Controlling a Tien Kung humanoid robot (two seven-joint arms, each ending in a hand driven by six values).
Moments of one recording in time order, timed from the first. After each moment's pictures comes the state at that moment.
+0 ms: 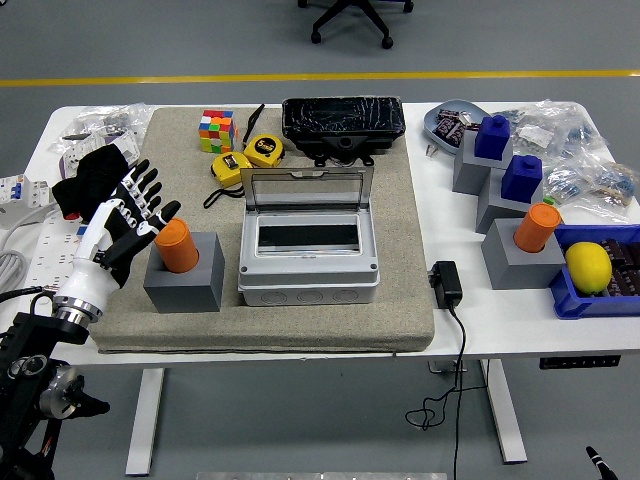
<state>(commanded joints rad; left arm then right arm) -0.01 0.03 -1.54 -1.38 1.29 -0.19 -0.16 0.09 -0.11 1.34 0.18 -1.24 -0.09 0.08</state>
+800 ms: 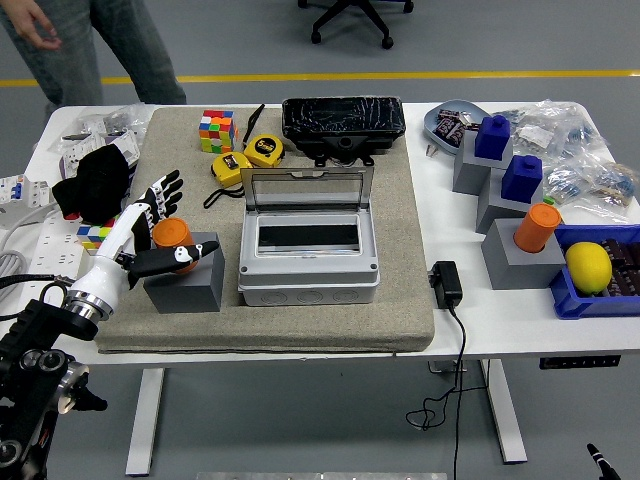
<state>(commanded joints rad) -0.04 0.04 -1.51 -1.38 1.47 -0.17 -0.11 0.09 -0.11 1.35 0.18 -1.24 -0.09 0.08</state>
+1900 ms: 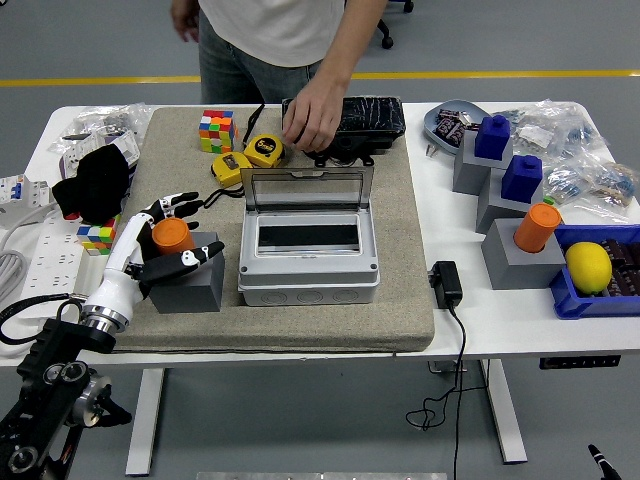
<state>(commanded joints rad) -0.02 0.02 -1.43 -1.35 1.35 -0.05 -0.18 0.09 -0.11 1.36 0.18 -1.26 -0.09 0.08</state>
